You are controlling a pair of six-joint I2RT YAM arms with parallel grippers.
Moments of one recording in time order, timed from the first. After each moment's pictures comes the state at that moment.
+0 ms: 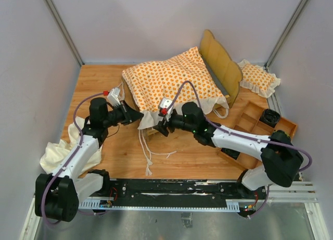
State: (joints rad) left arm -0.14 1.02 0.58 0.06 0.62 -0.64; right arm 0.87 1.42 0.85 0.32 -0.30 -0.15
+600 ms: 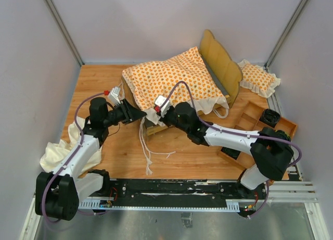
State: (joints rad) left arm -0.14 1.04 0.57 0.15 0.69 -0.75; right arm 0.94 1.56 0.91 0.41 0.00 -0.30
